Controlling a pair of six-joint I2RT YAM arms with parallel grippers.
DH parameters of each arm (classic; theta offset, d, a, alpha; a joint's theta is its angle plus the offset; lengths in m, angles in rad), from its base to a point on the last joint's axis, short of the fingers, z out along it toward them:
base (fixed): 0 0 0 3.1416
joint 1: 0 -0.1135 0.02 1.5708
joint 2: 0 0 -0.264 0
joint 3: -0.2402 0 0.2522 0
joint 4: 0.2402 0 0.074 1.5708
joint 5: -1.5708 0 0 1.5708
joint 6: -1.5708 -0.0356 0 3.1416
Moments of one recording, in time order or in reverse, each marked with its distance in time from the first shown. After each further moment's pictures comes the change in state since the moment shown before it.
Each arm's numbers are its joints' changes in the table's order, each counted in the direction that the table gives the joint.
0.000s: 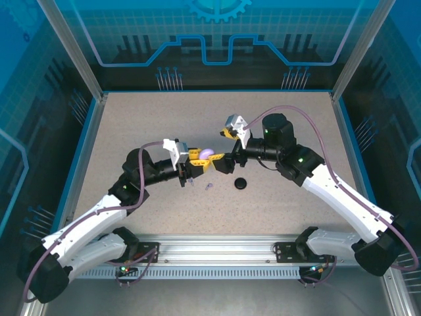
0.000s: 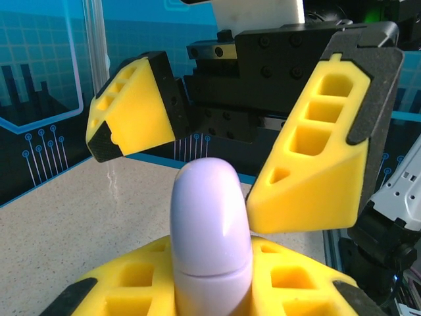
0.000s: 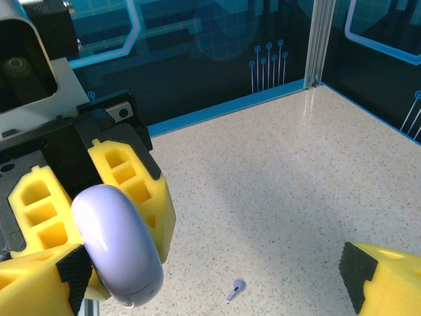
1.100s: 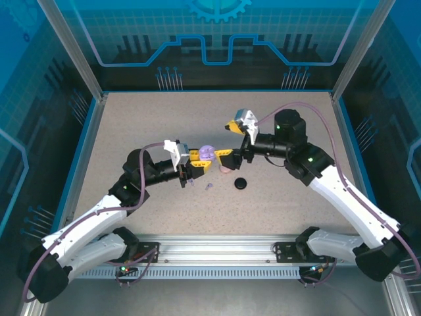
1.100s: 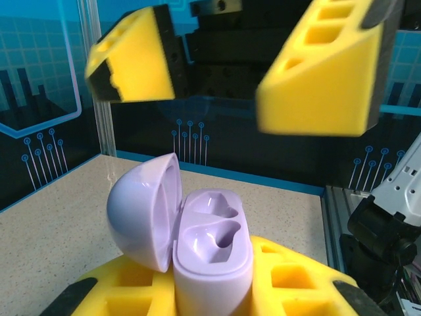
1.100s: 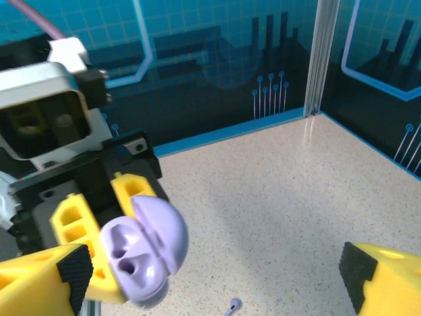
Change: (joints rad) left arm 0.008 -0.001 0.000 0.004 0.003 -0.027; right arm 0.066 -0.060 -0.015 -0.008 0.101 0.005
